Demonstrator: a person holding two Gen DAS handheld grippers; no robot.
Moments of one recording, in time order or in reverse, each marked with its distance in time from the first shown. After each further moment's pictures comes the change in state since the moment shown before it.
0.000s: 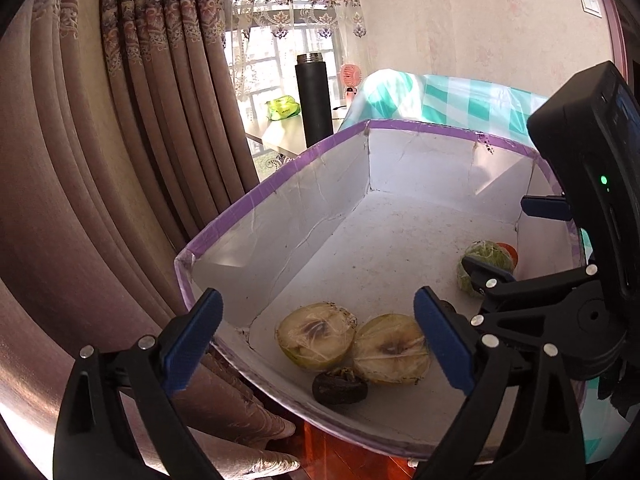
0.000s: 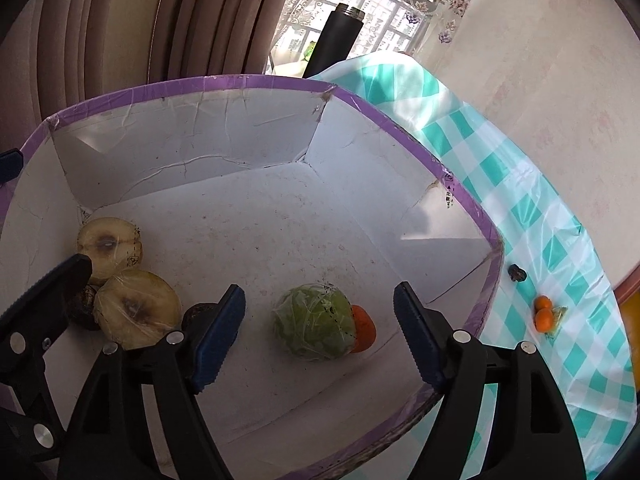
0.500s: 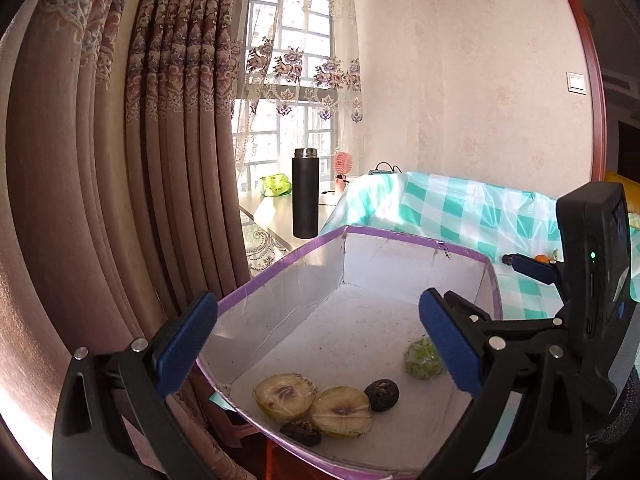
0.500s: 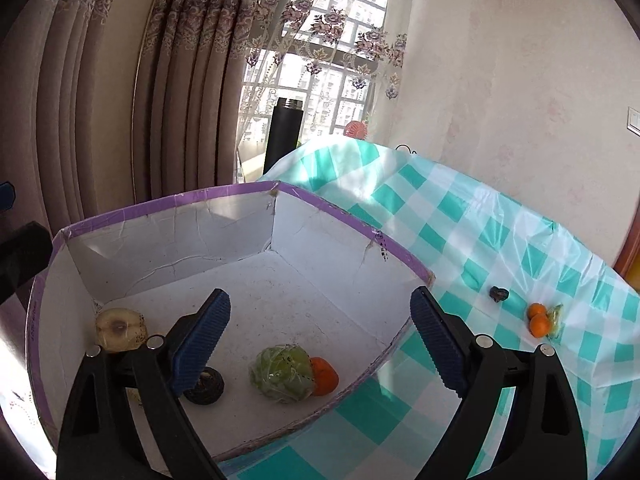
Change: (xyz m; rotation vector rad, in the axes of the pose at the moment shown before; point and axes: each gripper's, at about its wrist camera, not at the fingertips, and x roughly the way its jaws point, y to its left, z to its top) left arm -0.078 -0.007 0.028 -0.102 -0.301 -0.091; right arm -0.058 -0.069 -0.019 0.285 -0.329 -0.011
